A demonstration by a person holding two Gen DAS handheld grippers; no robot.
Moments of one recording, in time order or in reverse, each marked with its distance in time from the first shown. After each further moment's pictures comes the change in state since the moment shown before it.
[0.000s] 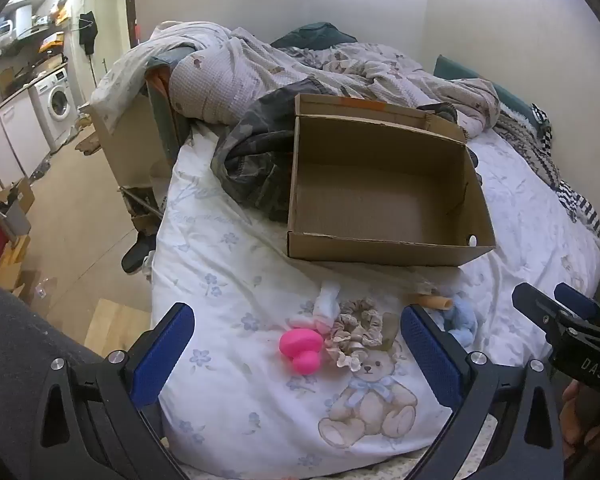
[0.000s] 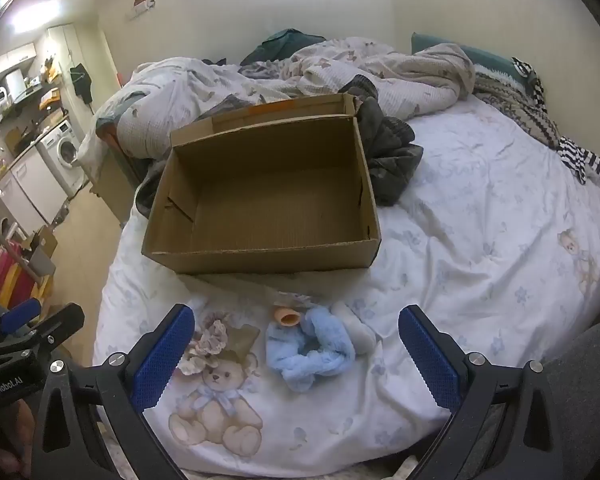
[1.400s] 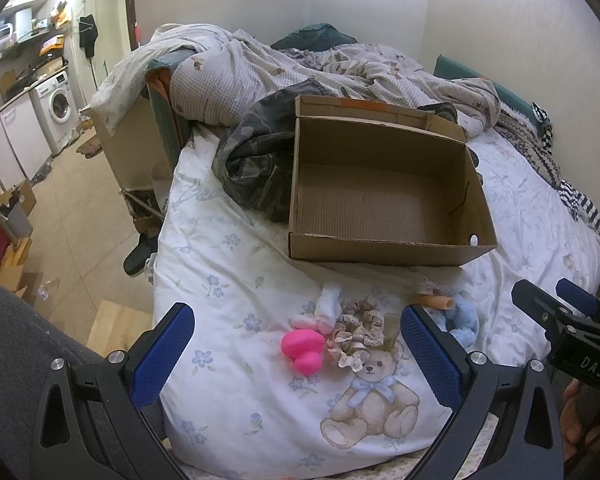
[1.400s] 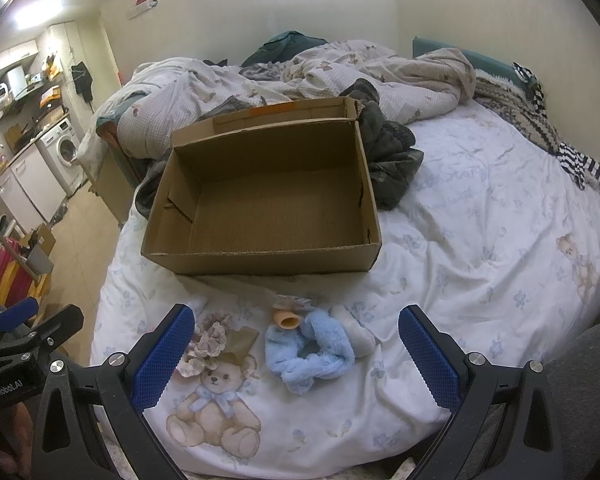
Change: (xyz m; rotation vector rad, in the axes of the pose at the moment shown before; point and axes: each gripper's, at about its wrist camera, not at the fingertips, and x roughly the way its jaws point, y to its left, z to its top) left arm 0.001 0.000 0.001 0.007 -0.004 0.007; right arm 0.002 0.000 0.003 -0.006 -0.003 -0.009
